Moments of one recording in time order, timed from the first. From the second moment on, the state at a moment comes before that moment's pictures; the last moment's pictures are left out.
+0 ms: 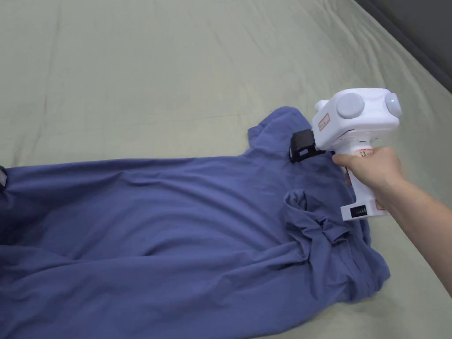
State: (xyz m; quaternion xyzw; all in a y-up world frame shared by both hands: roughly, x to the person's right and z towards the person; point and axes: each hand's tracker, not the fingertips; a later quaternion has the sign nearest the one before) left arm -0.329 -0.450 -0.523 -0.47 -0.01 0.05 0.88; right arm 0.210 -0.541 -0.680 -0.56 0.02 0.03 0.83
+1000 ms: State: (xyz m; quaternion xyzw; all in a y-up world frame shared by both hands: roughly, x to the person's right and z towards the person) left arm -0.305 -0.493 -0.342 -0.56 0.03 -0.06 0.83; right arm 0.233 -0.485 -0.386 -0.49 0.12 0.04 0.86
